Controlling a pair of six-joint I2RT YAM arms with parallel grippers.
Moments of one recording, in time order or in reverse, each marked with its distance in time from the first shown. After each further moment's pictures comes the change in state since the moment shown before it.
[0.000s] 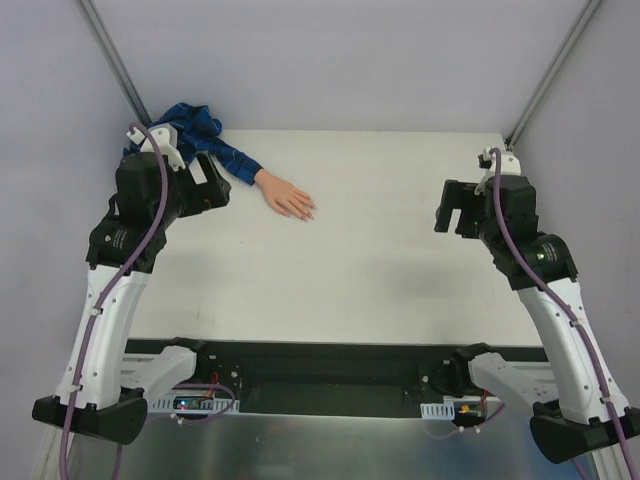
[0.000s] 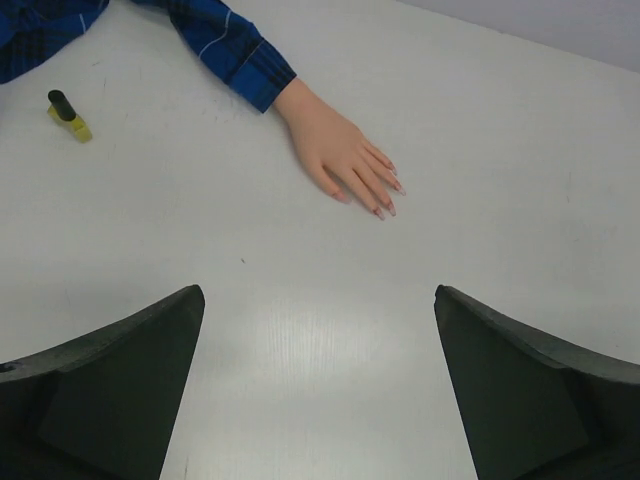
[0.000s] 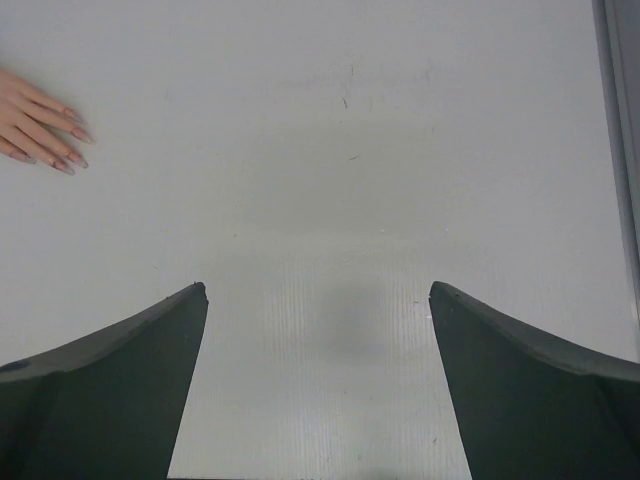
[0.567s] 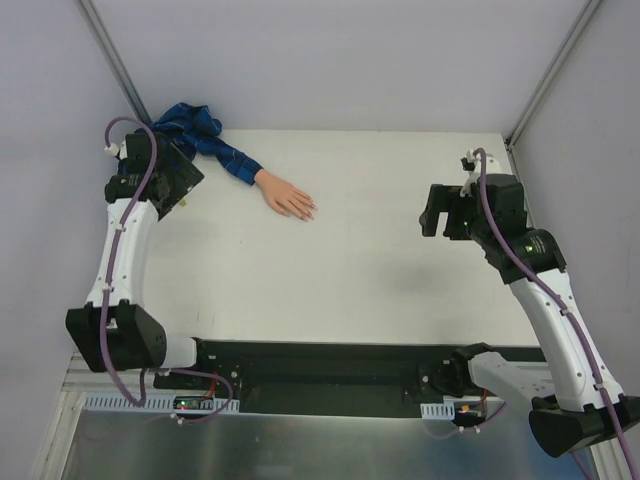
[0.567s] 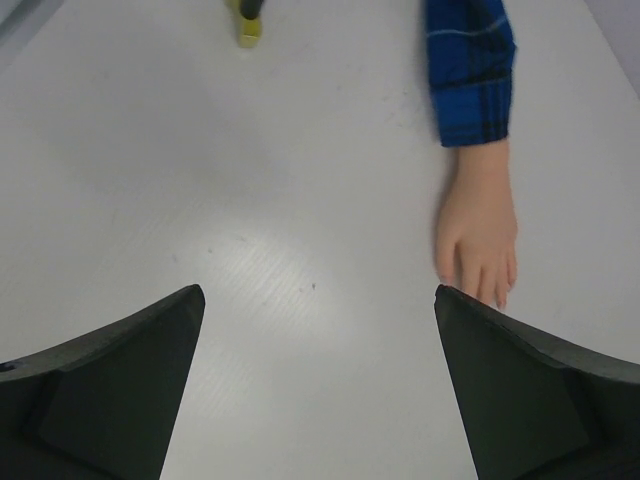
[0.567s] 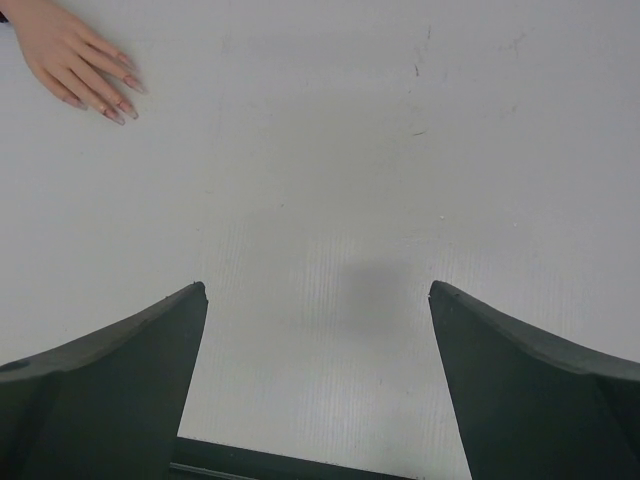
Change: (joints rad) left arm 0.231 0.330 0.002 -0.008 -0.109 -0.280; right arm 0.000 0.034 -0.049 0.027 -0.146 0.006
